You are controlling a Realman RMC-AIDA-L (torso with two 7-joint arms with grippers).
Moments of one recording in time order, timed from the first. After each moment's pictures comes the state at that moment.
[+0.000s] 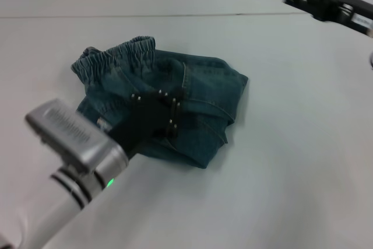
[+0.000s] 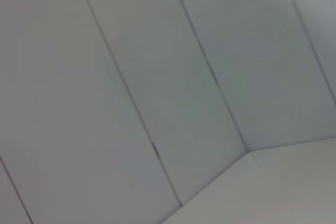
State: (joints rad) left arm -0.58 -2.17 0.07 -0.20 1.84 1.17 -0.13; right arm 0.48 2.08 -0.85 -0.79 -1.48 -1.32 1.66
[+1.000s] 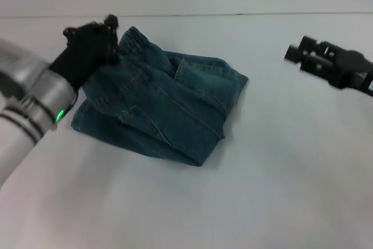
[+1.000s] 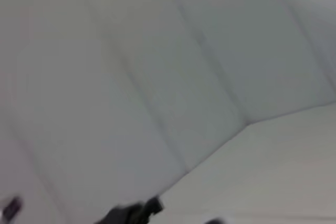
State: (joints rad) left arm -0.70 -2.16 -0.14 0.08 1.84 1.13 -0.38; right arm 0.38 2.07 -0.79 -0.62 -1.53 -1.48 1.49
